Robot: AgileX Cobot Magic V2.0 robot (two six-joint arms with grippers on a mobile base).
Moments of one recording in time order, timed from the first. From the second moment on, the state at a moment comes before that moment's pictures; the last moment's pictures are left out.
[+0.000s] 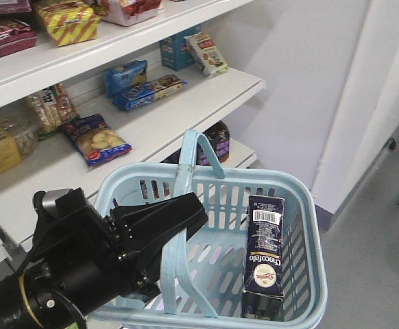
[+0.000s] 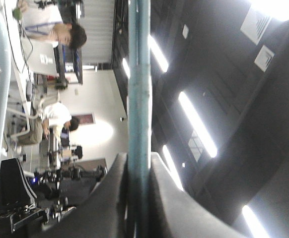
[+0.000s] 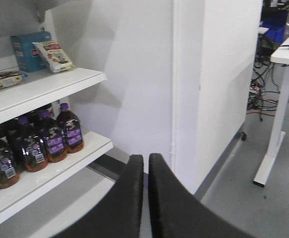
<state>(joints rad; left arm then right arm) -0.78 1.28 -0.41 0.30 -1.06 -1.85 -0.13 -0.01 0.03 0.01 0.19 0.01</state>
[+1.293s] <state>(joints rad) -0.78 1.28 -0.41 0.30 -1.06 -1.85 -0.13 -0.01 0.03 0.01 0.19 0.01</state>
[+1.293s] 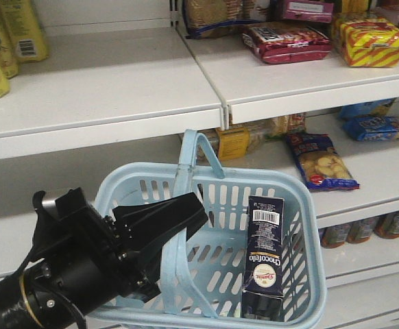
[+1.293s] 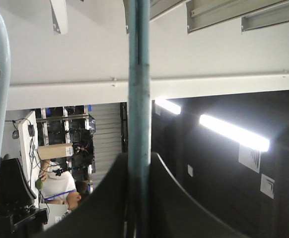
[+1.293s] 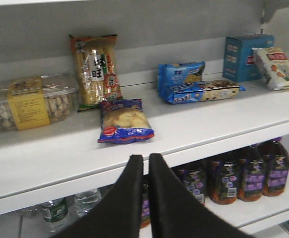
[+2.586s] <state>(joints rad) -0.79 1.28 -0.41 0.35 -1.07 -1.87 -0.13 -0.01 0.03 0.01 0.19 0.01</state>
